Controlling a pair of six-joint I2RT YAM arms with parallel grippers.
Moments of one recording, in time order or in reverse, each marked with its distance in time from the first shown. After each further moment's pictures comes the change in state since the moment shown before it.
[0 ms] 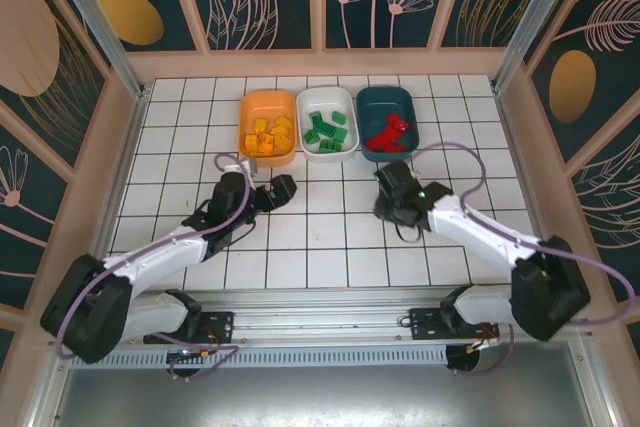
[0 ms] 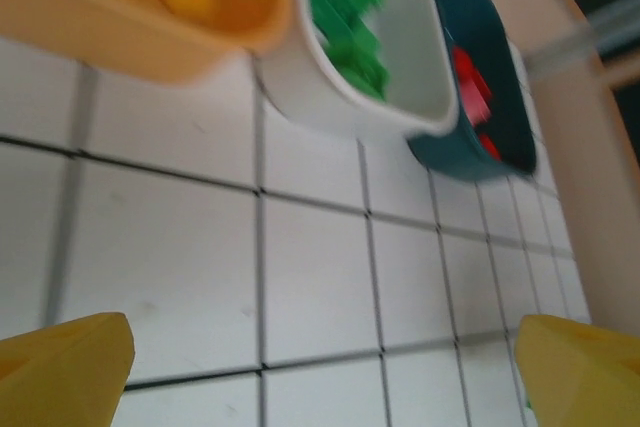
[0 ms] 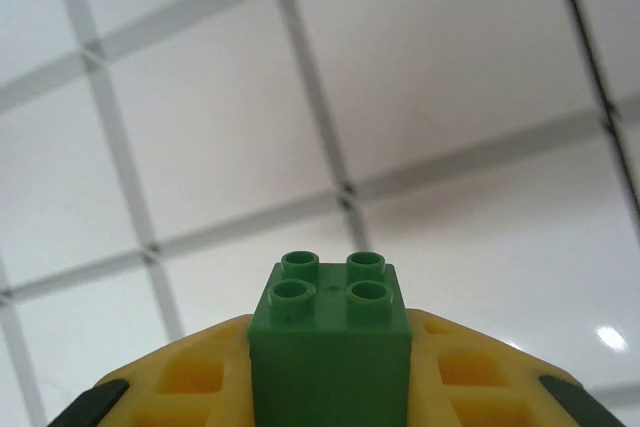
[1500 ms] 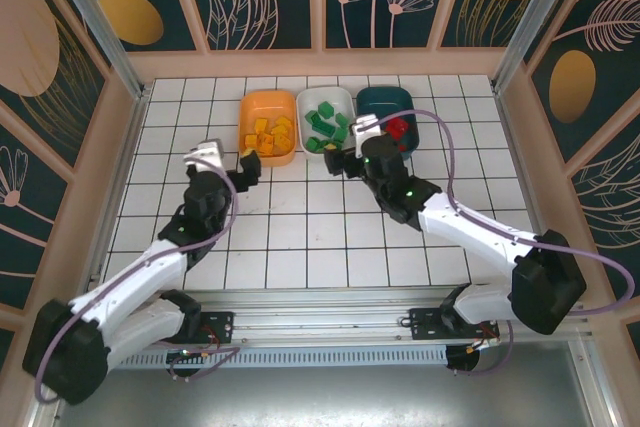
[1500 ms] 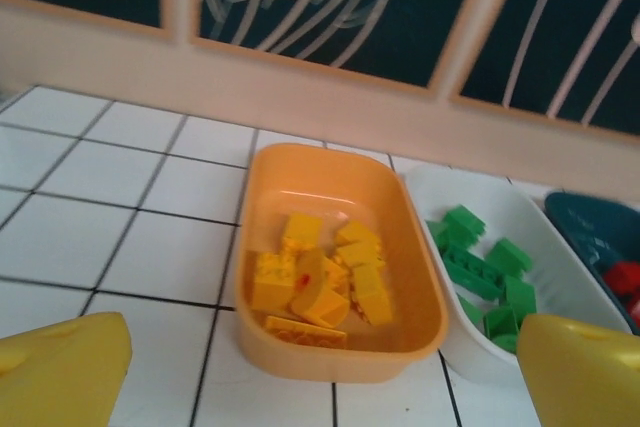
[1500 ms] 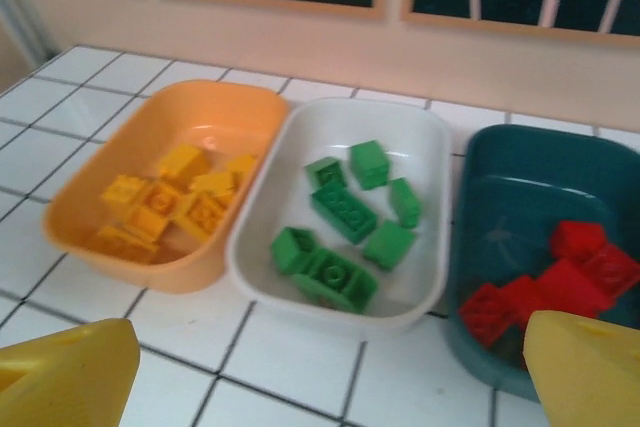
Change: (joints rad) left arm 0.022 -0.147 0.002 0.139 -0.427 0.543; right arm 0.090 -0.026 0.023 0.645 0.170 -0.687
